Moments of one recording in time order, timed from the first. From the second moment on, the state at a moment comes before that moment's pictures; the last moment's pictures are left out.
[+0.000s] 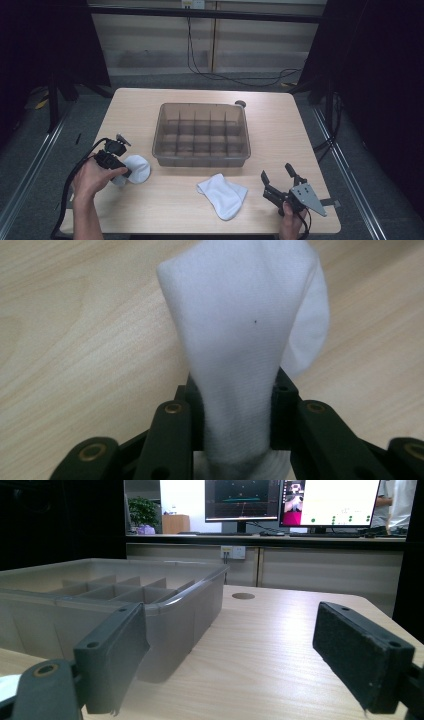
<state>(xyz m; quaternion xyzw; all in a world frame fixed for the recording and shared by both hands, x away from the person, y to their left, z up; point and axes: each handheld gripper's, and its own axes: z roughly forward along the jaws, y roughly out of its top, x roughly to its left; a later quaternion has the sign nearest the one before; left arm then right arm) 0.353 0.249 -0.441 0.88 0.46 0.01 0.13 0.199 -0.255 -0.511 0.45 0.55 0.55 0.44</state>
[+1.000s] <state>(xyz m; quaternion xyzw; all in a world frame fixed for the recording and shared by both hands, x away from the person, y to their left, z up) 0.301 0.209 -0.405 0.88 0.42 -0.02 0.22 0.199 -0.255 -0.511 0.45 0.55 0.55 0.44</state>
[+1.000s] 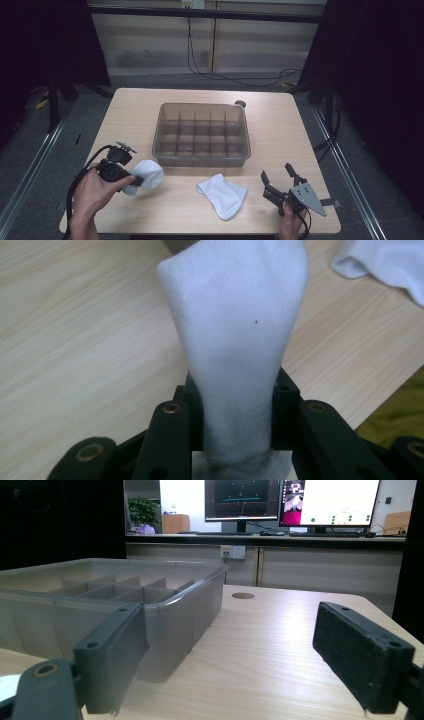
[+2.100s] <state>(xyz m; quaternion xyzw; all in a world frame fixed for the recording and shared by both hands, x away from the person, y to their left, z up) 0.303 0.129 -0.446 0.91 0.36 -0.05 0.20 0.199 -0.255 -0.511 0.45 0.55 0.55 0.44</state>
